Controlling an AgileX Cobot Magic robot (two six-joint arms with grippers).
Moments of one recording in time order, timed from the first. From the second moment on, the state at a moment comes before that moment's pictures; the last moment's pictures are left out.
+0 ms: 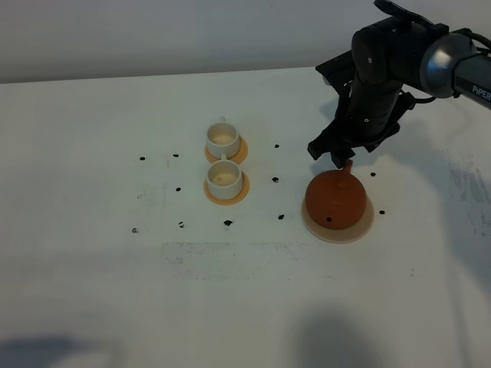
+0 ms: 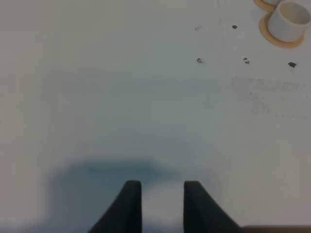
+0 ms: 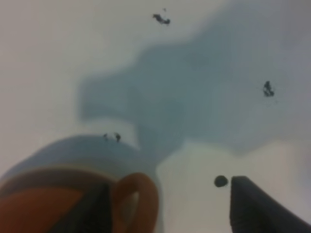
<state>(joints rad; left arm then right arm) -0.02 0.06 -0.45 -0.05 1.06 -0.04 0.39 2.21 -1.74 -0.07 1.01 -0.04</state>
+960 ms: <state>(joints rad) -0.02 0.06 -0.45 -0.05 1.06 -0.04 0.39 2.21 -1.74 -0.14 1.10 -0.04</state>
